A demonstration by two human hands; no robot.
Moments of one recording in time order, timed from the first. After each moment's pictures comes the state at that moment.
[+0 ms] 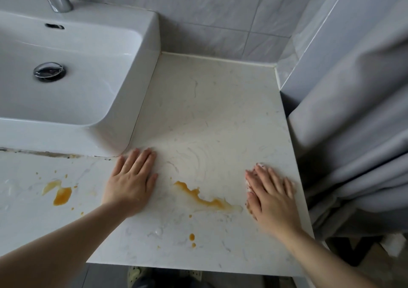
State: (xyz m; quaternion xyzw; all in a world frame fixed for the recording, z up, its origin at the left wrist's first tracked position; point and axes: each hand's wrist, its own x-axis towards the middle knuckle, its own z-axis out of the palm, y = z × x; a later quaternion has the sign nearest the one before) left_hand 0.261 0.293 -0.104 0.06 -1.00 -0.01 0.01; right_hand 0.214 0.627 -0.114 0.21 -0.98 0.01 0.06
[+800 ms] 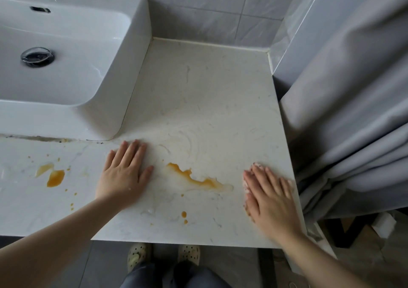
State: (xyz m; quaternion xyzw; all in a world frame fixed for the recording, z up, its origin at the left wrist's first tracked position) left_hand 0.281 0.309 -0.108 0.11 -0.99 -0.07 0.00; right_hand 0.254 0.647 -0.108 0.22 -0.98 0.00 0.05
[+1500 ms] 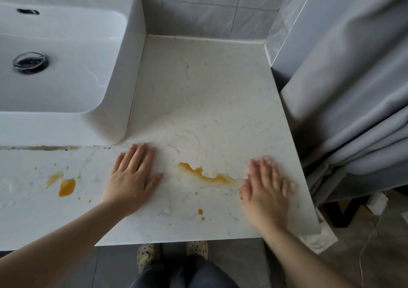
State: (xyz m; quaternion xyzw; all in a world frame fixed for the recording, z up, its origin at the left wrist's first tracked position) left_hand 0.287 0.288 -0.107 0.01 -1.00 -0.05 -0.01; right_hand 0.270 0.583 -0.110 0.01 -1.00 0.02 0.04
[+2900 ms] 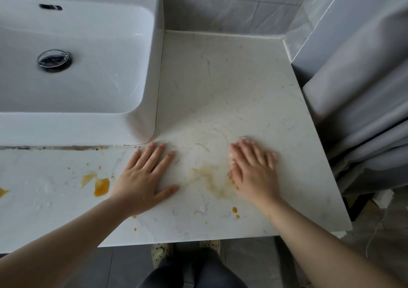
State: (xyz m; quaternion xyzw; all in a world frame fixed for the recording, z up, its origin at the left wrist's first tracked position) left_hand 0.293 0.232 -0.109 -0.11 -0.99 0.00 -0.03; right_hand 0.237 0.507 -0.115 0.18 -0.98 0.00 0.08
